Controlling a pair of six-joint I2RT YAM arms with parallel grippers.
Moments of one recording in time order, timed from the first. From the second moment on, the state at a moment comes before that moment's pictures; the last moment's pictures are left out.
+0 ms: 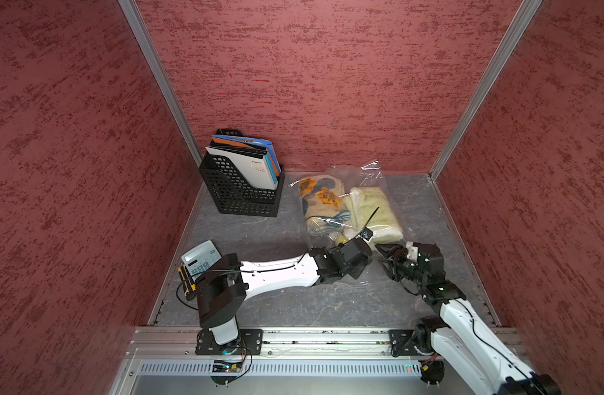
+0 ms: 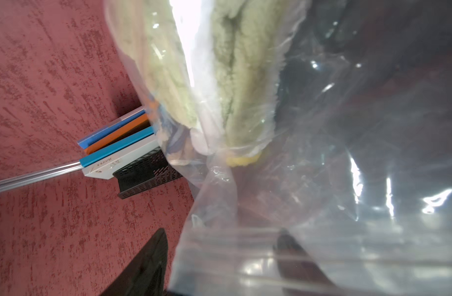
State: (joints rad) left arm -1.18 1.70 1.24 -0.29 -0.32 -0.29; right arm 0.16 0.78 0.28 -0.06 -0.46 1.39
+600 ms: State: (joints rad) left arm -1.31 1.61 1.09 -0.26 -0.35 -0.28; right arm 0.16 0.77 0.28 0.05 -0.44 1.45
